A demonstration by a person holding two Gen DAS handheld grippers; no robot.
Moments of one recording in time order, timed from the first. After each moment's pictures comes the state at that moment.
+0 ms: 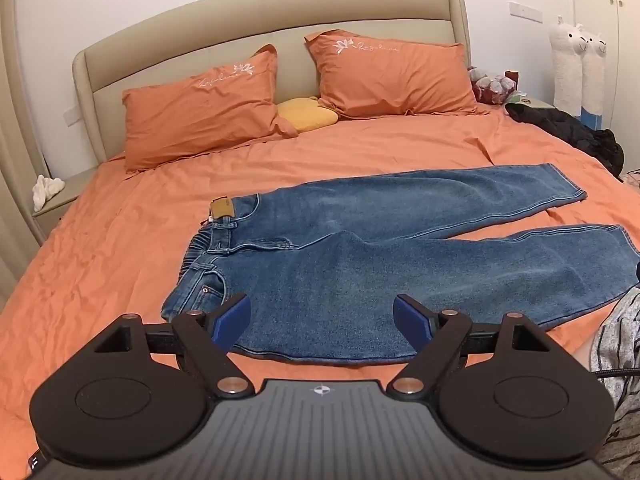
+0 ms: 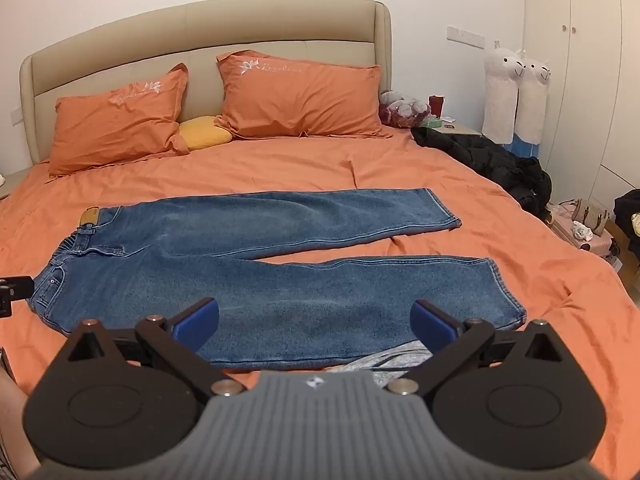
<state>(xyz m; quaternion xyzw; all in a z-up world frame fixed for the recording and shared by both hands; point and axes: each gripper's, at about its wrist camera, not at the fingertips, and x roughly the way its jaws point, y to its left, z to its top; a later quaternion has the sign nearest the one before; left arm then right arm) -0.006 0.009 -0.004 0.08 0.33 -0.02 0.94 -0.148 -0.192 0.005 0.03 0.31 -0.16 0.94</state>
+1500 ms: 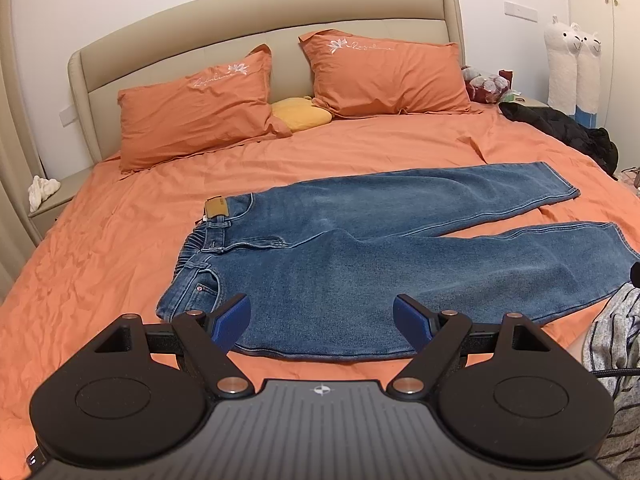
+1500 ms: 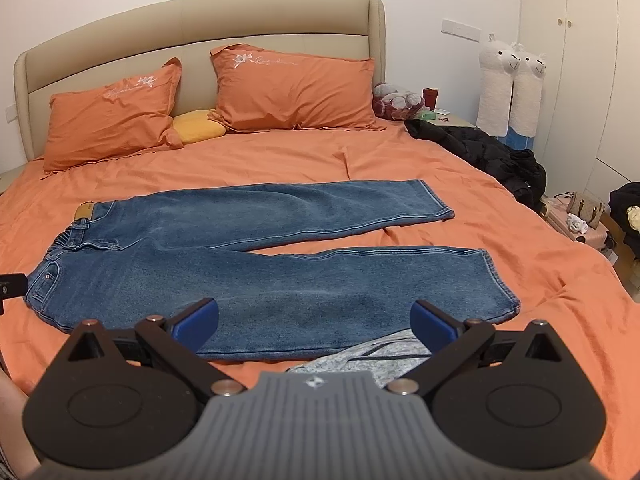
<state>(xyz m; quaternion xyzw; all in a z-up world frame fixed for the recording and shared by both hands) -0.008 0.003 -0.003 0.08 0.33 -0.02 0.94 -0.152 -0.196 0.003 0.04 0.32 -0.16 0.93</state>
